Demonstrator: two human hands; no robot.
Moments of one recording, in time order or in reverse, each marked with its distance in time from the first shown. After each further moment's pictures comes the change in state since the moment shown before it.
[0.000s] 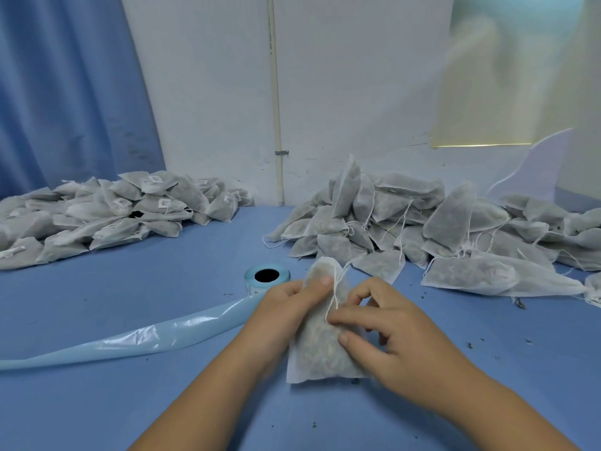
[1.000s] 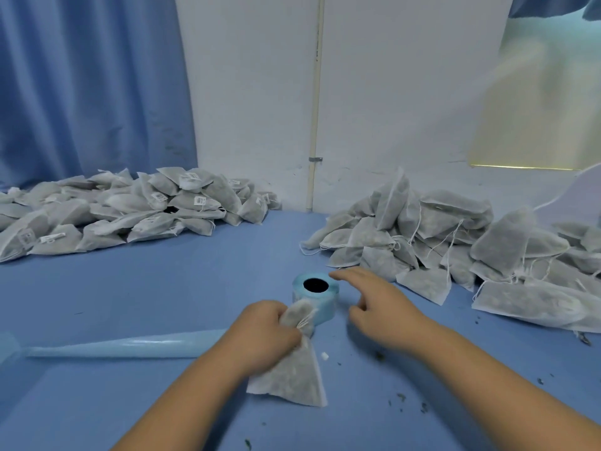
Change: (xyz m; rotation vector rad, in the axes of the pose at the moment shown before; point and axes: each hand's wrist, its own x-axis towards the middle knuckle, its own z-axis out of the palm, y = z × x) left_hand -0.006 0.002 -0.104 1.002 0.272 -0.026; right_hand 0.104 0.012 0.068 -0.076 -0.203 0.145
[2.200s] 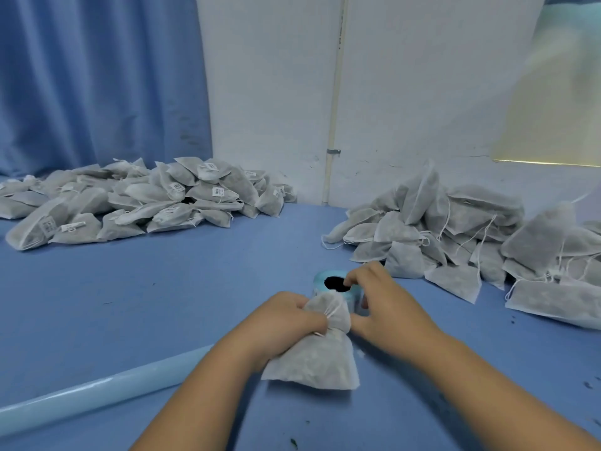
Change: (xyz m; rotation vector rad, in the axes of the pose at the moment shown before) left_hand 0.003 -0.021 -0.021 -0.473 -0.294 -0.076; right_hand 0.007 -0.034 0.031 -0.101 0.073 0.028
